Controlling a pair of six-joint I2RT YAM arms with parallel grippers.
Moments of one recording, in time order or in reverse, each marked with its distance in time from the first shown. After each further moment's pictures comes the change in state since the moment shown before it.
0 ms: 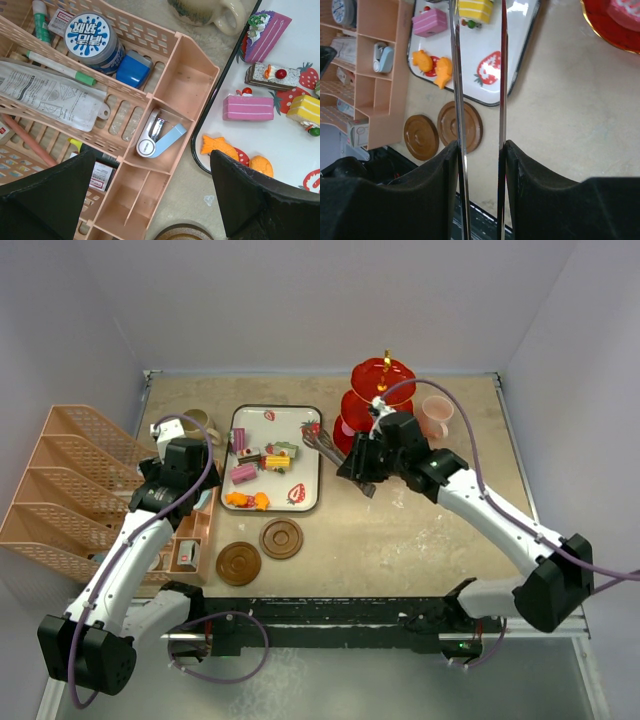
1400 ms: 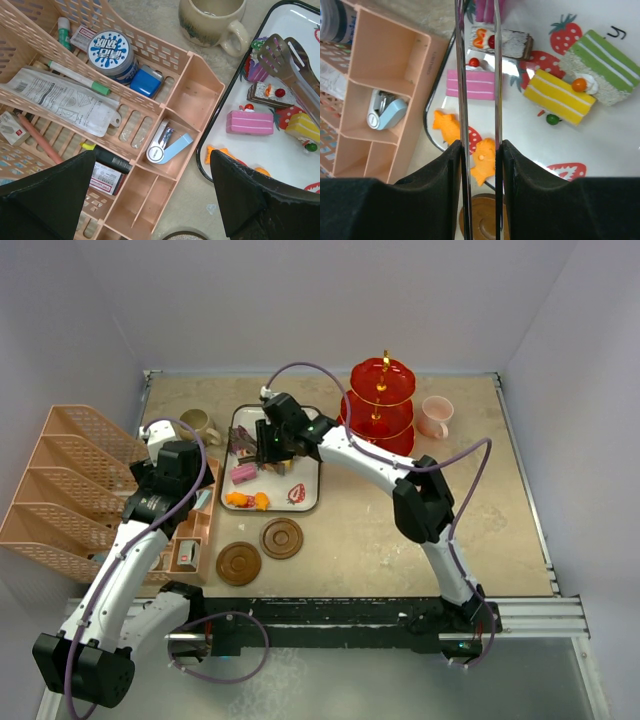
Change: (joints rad) left arm 0.000 -0.073 0.000 -0.002 -0.065 -0.002; right arm 0.267 0.910 0.888 -0.044 0.134 -0.067
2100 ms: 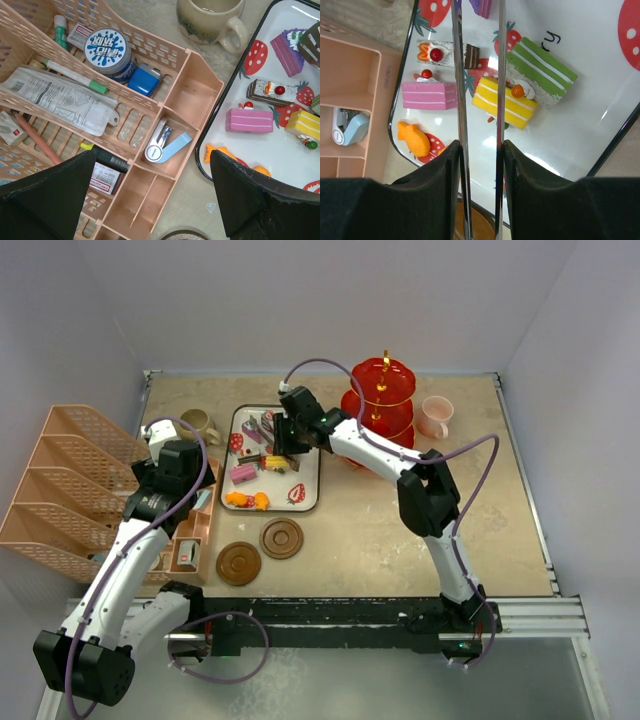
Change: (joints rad) left arm 0.000 0.011 0.000 0.003 0.013 0.000; right arm -0.085 -0.001 -0.054 -0.005 -0.002 -0.020
